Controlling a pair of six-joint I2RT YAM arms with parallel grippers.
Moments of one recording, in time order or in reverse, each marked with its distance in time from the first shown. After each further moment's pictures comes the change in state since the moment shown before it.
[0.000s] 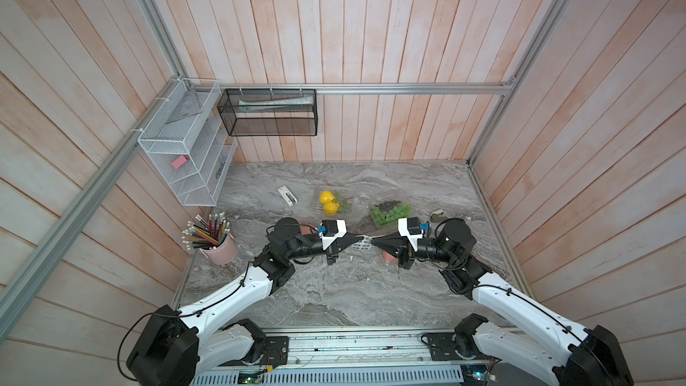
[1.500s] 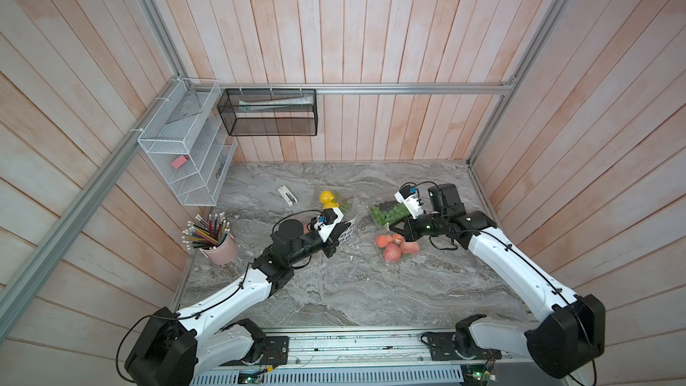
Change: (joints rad) left arm -0.004 -0.018 -0.024 -0.156 -0.430 -0.031; right arm -0.216 0.323 0.526 -1.136 0.332 0.064
